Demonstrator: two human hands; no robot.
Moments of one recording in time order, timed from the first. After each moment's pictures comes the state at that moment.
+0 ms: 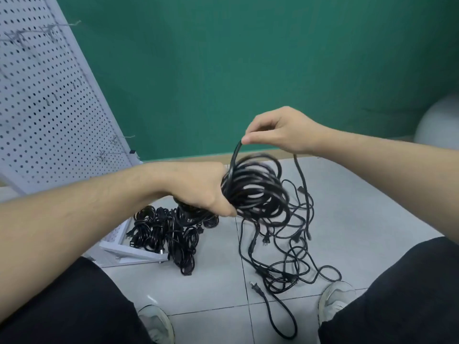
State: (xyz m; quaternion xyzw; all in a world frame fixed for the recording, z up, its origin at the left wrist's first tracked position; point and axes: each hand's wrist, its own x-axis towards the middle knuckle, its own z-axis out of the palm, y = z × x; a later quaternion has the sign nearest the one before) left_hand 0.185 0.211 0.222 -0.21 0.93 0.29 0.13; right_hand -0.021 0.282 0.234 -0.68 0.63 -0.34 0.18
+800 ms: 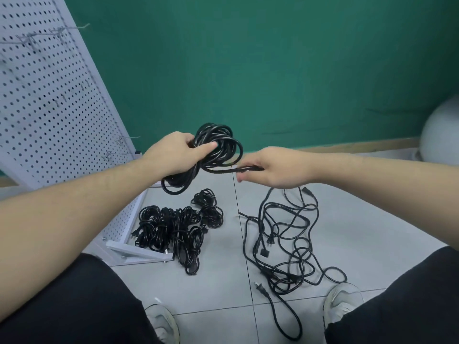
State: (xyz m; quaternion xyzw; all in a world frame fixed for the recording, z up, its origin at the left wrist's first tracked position) left_hand 0.198 0.144 0.206 -0.46 0.86 0.19 -0.11; right_hand 0.016 0.294 0.217 -0.73 0.65 -0.11 0.19
